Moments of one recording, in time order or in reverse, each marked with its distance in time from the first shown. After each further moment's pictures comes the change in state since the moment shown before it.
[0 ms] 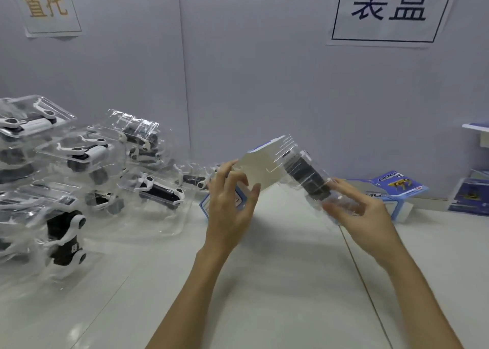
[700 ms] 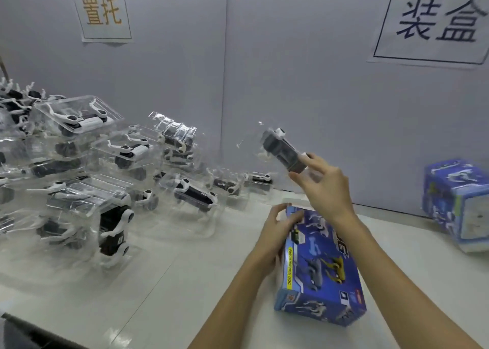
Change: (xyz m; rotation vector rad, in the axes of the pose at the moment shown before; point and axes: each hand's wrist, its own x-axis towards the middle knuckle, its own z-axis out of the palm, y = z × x) left_hand -0.015 0.007 0.015 -0.791 -0.317 -0.977; right_hand 0.069 -0.065 0.124 -0.206 0.016 -0.178
